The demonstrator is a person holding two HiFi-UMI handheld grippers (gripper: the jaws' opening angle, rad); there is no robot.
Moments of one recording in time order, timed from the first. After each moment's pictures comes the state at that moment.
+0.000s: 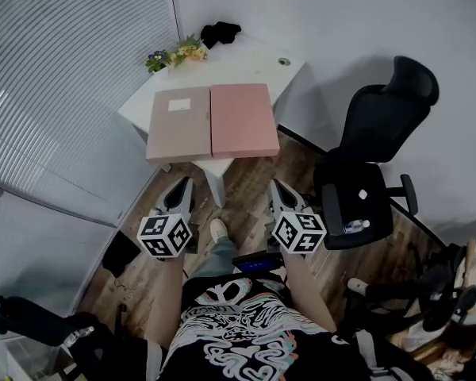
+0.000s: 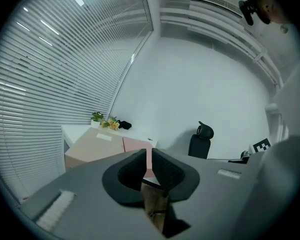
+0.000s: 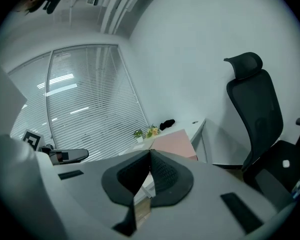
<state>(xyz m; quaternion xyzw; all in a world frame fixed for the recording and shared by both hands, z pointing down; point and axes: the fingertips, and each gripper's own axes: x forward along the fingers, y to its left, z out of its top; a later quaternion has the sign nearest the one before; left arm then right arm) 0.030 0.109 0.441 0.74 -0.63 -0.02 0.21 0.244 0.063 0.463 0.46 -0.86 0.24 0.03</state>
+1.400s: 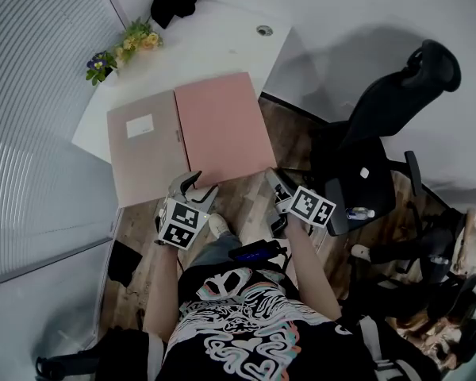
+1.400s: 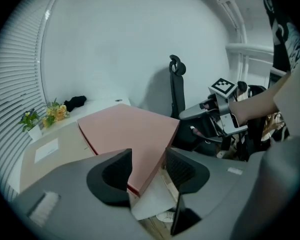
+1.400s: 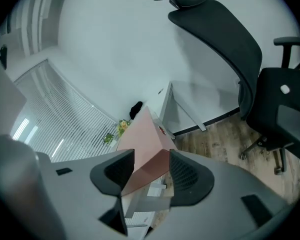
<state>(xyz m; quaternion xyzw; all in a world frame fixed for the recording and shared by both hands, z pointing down) 0.090 -0.067 0.574 0.86 -0.38 0.31 0.15 0.263 -0.101 0.607 0.49 -0.71 0.51 -0.02</state>
